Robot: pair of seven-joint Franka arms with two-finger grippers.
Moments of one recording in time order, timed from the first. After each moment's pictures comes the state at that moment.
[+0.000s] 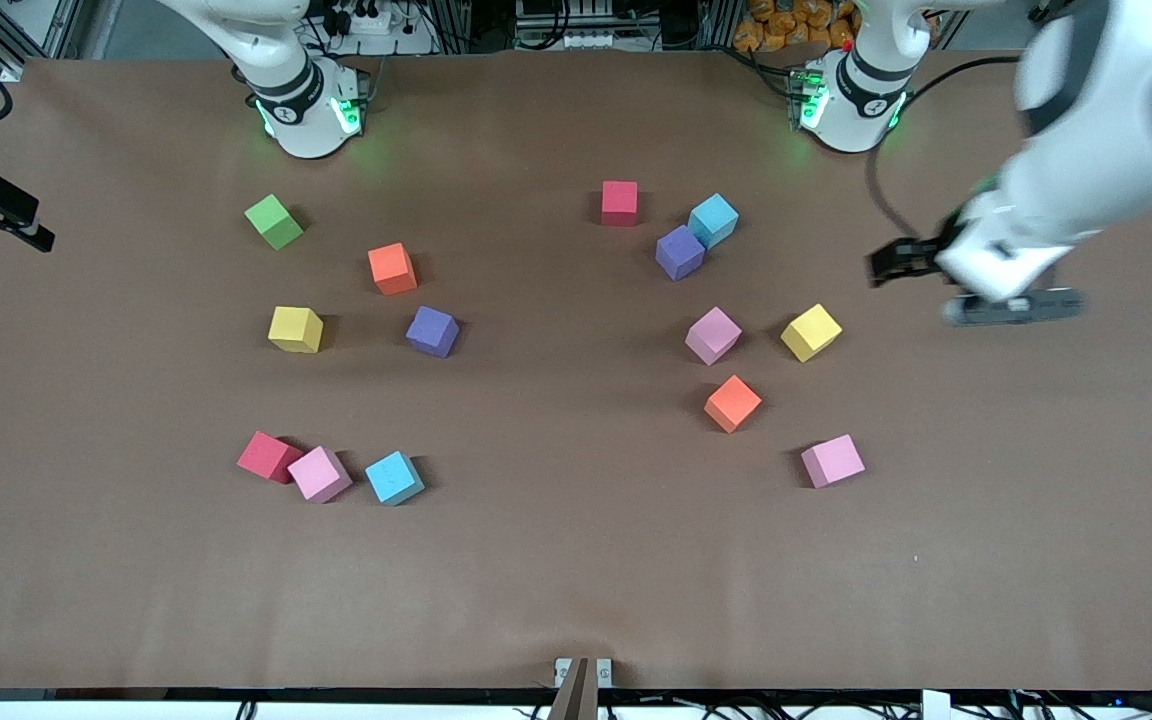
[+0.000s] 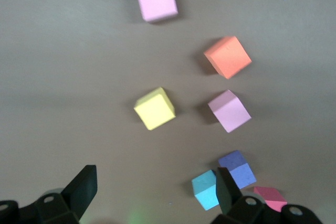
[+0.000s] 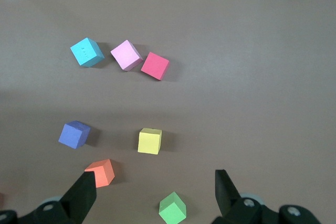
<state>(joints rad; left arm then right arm) -0.06 0.01 -0.23 -1.88 -0.08 1.76 -0.34 -0.22 -0.06 0.11 -1.58 0.08 1.56 -0.15</state>
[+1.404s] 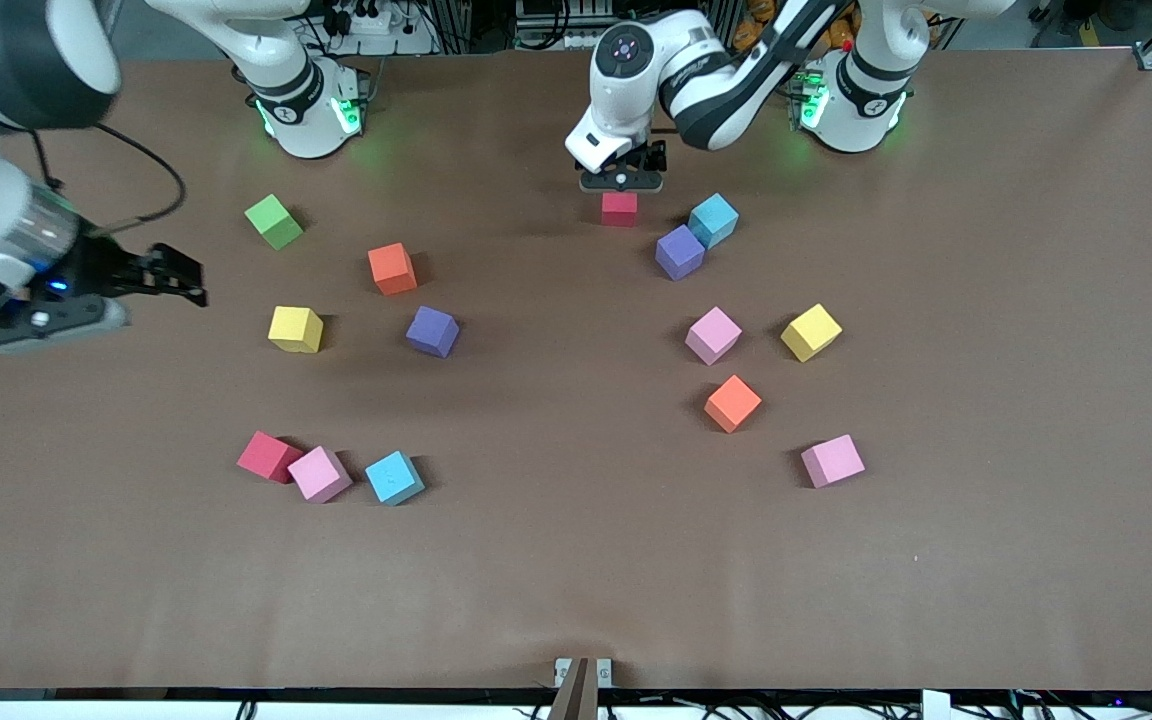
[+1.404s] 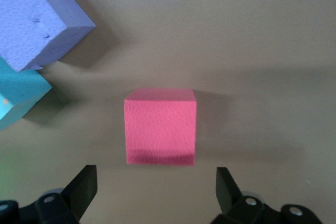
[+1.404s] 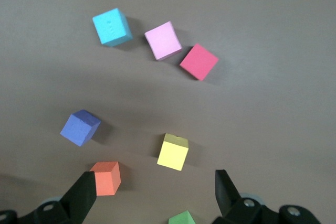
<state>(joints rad) -0.33 0.30 -0.80 -2.32 0.09 2.41 -1.14 -0.02 0.02 0.12 -1.79 0.05 1.77 -0.15</state>
